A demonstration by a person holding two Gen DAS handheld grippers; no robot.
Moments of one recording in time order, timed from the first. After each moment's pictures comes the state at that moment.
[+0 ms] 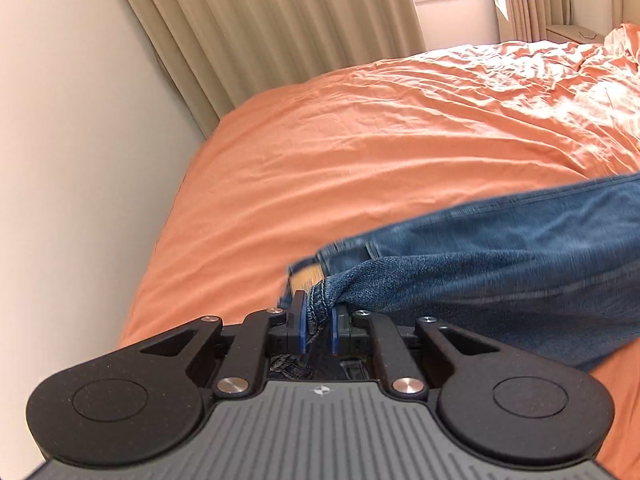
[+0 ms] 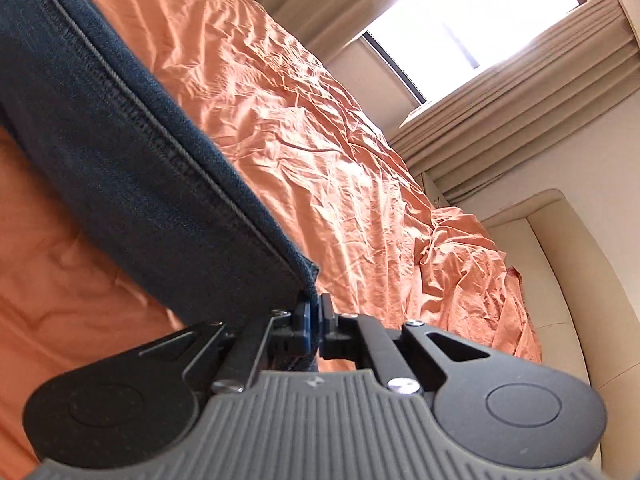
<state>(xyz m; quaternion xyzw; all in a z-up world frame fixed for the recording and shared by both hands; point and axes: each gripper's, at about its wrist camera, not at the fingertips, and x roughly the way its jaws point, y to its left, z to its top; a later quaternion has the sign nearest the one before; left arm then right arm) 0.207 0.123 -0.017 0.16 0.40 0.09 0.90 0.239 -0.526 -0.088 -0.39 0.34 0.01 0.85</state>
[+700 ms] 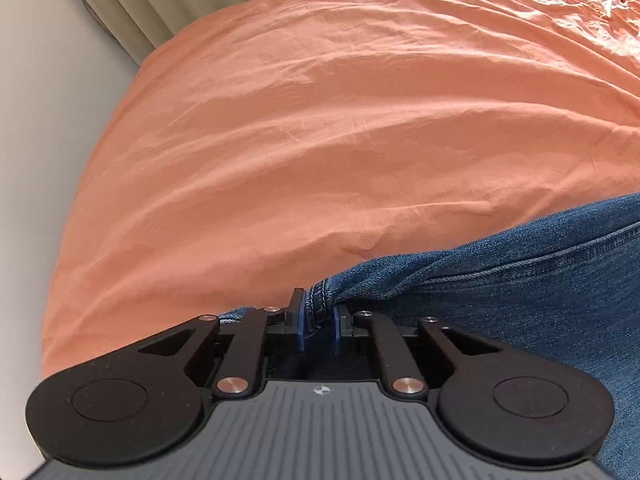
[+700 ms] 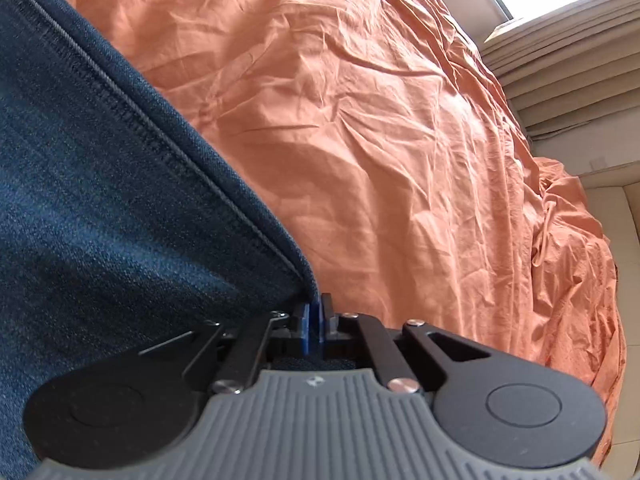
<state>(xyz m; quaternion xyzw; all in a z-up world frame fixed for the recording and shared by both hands) 0.425 0.133 -0.173 0.16 0.51 0.06 0.84 0.500 -0.502 -0.261 -0.37 0.50 0.03 0.79</state>
